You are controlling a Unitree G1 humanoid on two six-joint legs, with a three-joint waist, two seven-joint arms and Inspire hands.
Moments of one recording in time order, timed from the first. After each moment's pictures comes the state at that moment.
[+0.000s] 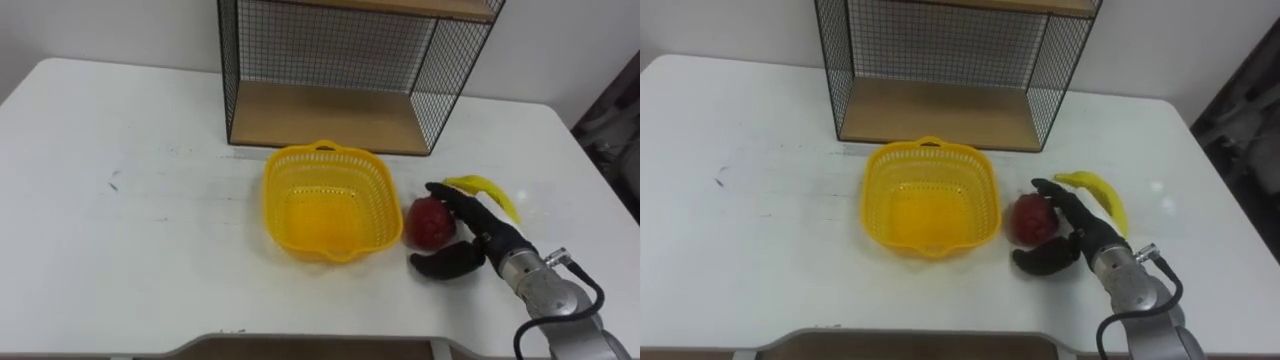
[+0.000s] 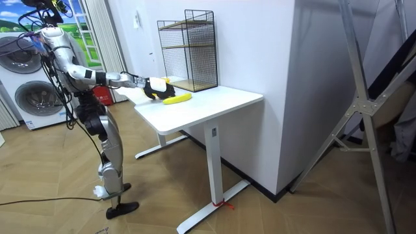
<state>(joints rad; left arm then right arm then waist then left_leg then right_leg) 0.26 0.26 0.05 1.08 0.35 0.10 -0.01 -0.07 -0.40 0.05 0.41 -0.32 -0.02 0.18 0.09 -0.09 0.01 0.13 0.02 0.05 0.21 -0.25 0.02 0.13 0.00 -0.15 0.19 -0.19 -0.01</state>
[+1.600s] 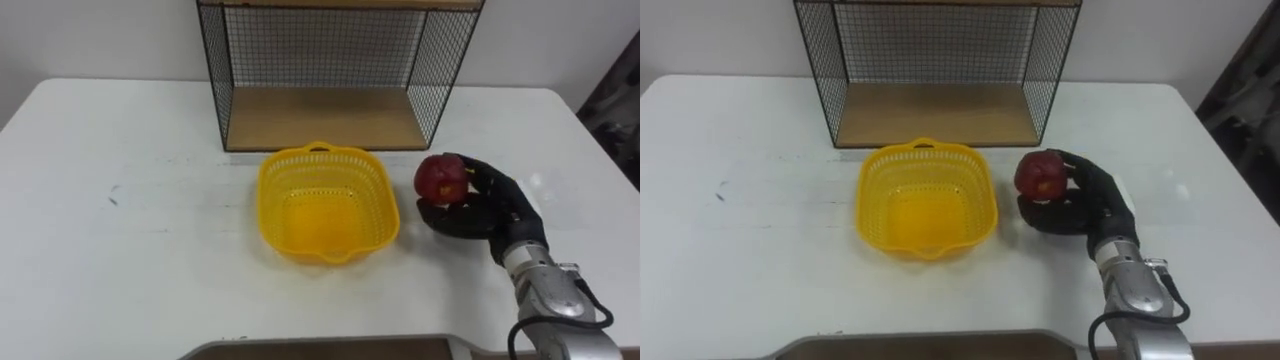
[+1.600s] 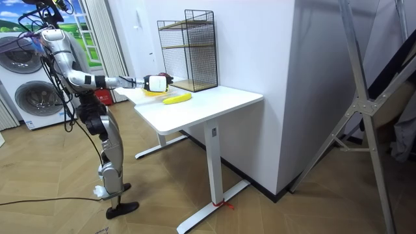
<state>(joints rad) 0.28 0.21 0.06 1.08 0.36 0.12 0.04 -0.01 -0.33 0.01 0.25 0.26 0.01 -0.02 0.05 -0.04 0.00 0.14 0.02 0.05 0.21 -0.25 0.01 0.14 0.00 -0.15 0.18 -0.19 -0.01</state>
